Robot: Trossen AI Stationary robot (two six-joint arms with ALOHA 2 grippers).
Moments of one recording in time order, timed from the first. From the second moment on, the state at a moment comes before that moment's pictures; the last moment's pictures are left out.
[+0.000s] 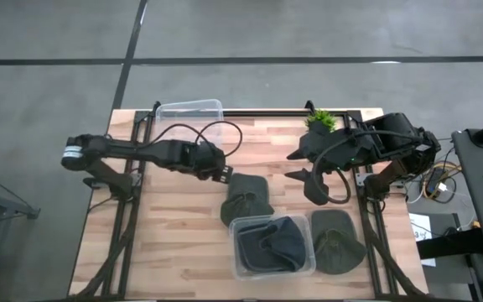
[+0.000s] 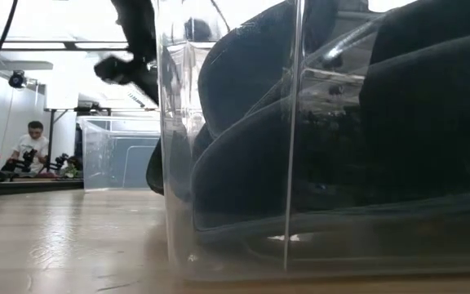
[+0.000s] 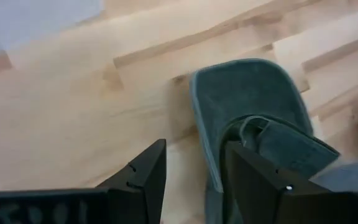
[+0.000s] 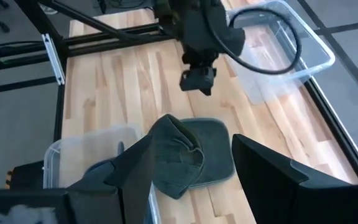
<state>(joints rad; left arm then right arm) 0.02 1.46 1.22 -0.85 -0.20 -1.19 0.28 1.65 2.34 -1.45 0.29 0.38</state>
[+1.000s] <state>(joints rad) 0.08 1.54 0.88 -0.24 -0.02 -1.24 0.28 1.65 2.34 -1.43 0.37 0.47</state>
